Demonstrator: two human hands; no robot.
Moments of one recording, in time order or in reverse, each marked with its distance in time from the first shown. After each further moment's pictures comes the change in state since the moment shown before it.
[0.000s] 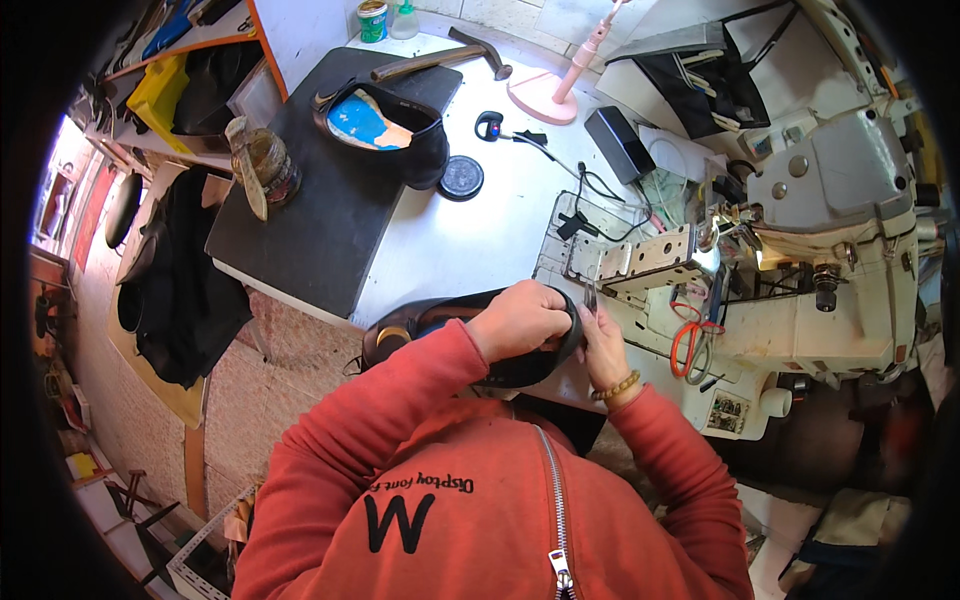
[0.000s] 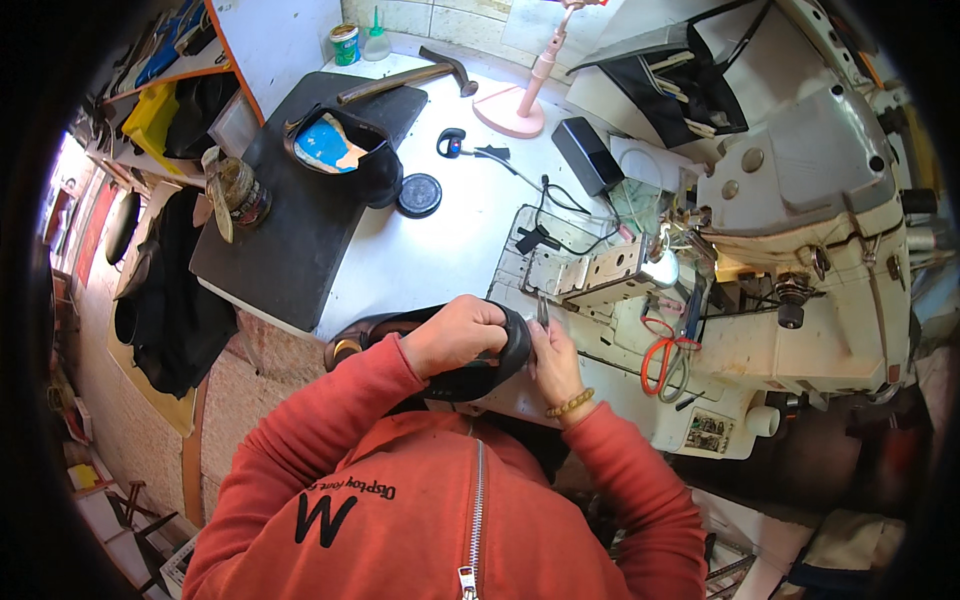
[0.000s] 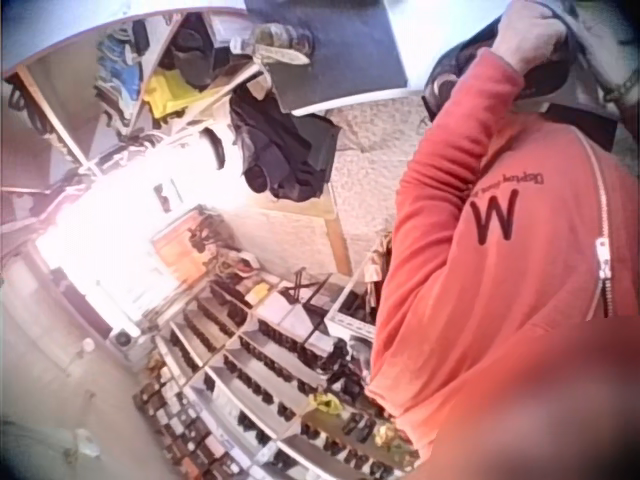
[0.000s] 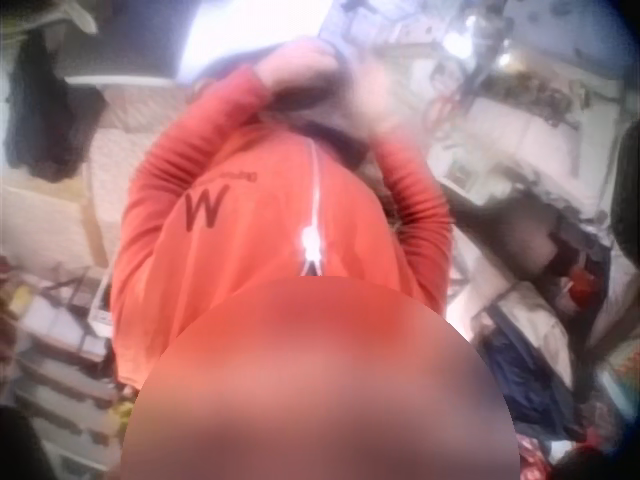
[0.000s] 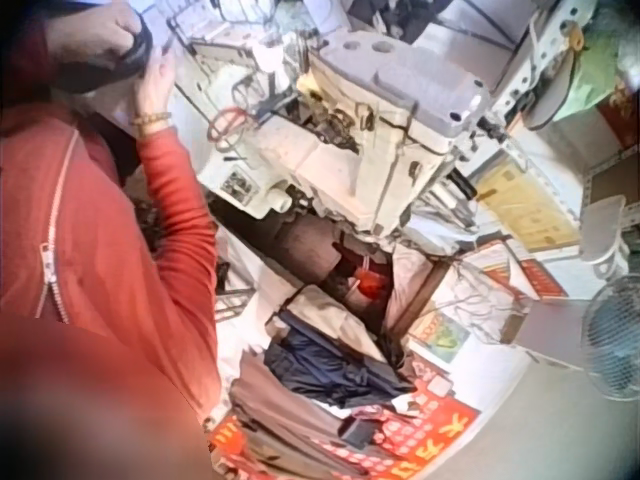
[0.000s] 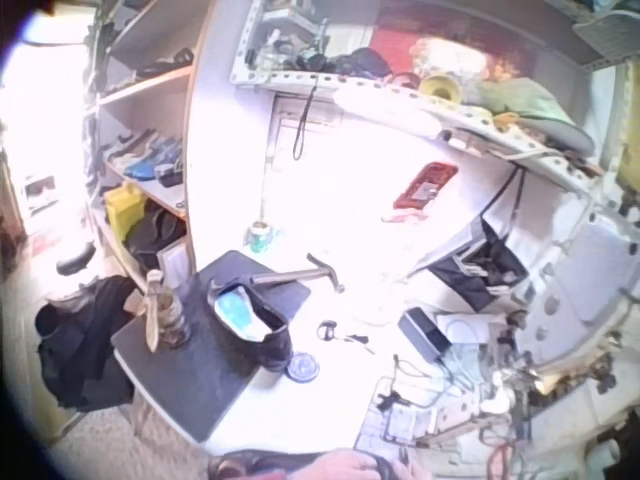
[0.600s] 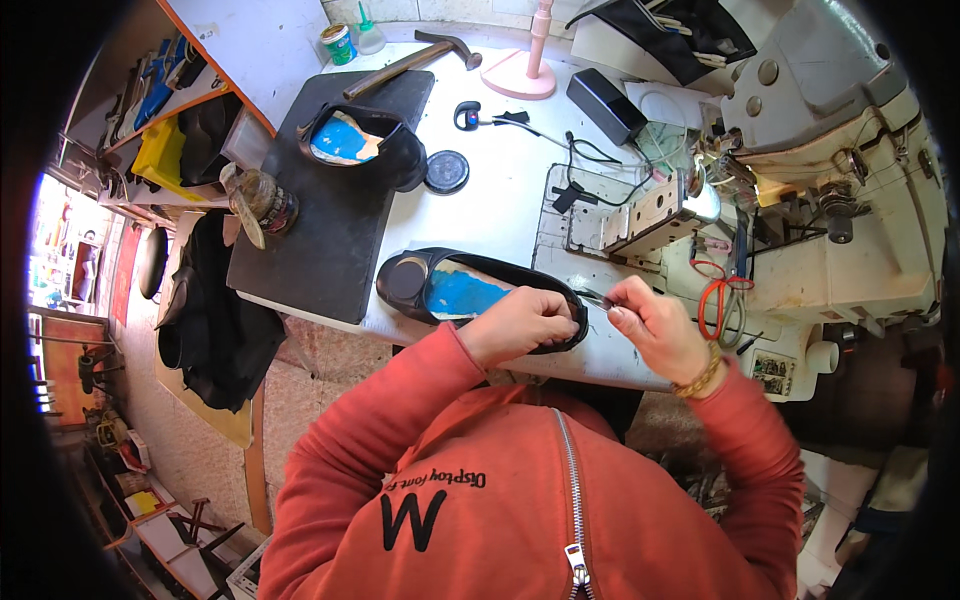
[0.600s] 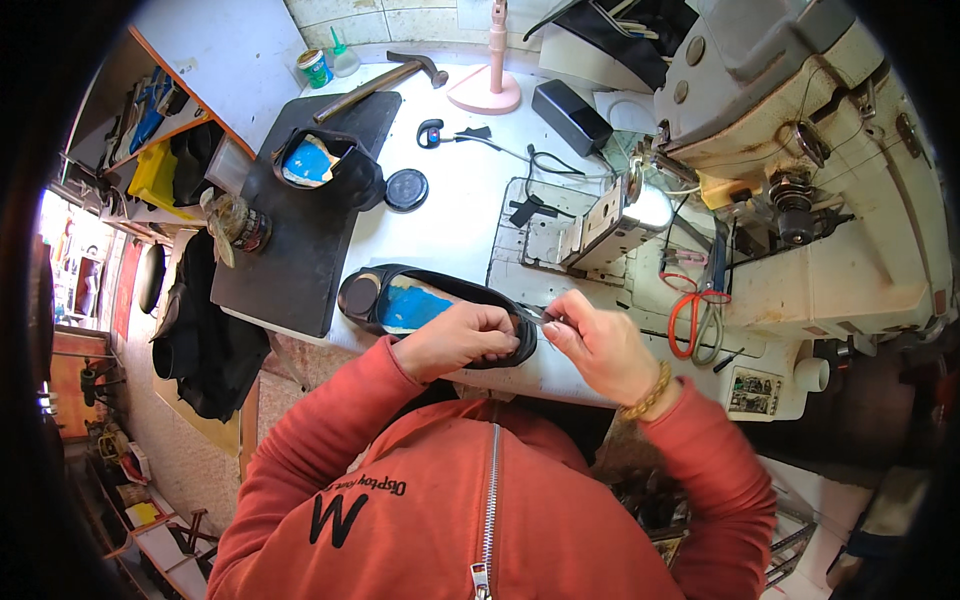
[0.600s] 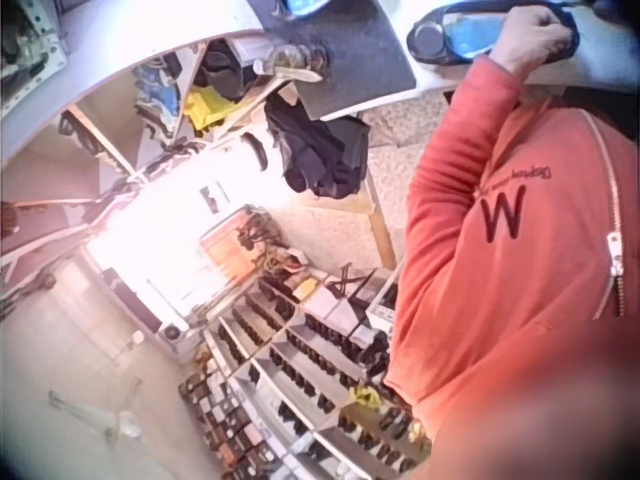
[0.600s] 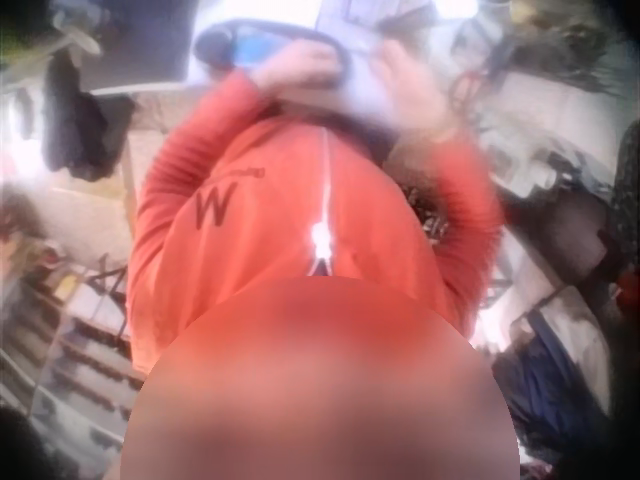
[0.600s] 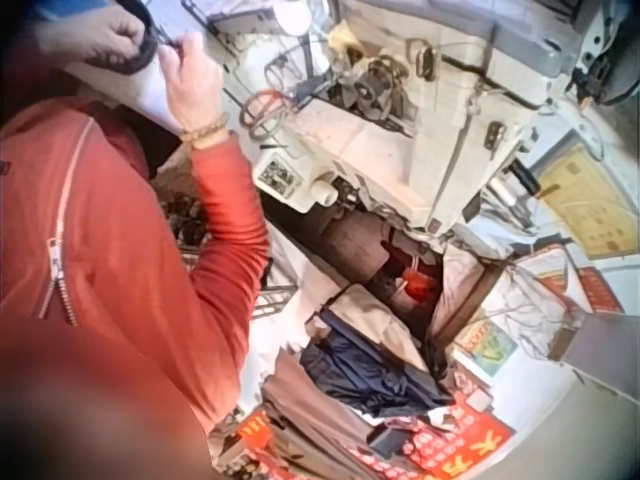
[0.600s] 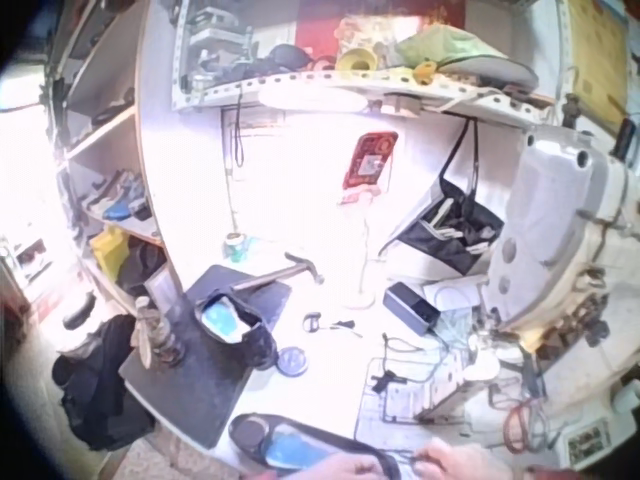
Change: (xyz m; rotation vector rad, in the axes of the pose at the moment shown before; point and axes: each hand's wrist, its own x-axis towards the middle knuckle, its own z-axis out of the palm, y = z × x) left_hand -0.012 0.005 0.019 -0.102 -0.140 -0.206; right_hand -0.043 -0.073 -0.048 -0.798 -0.211 -0.445
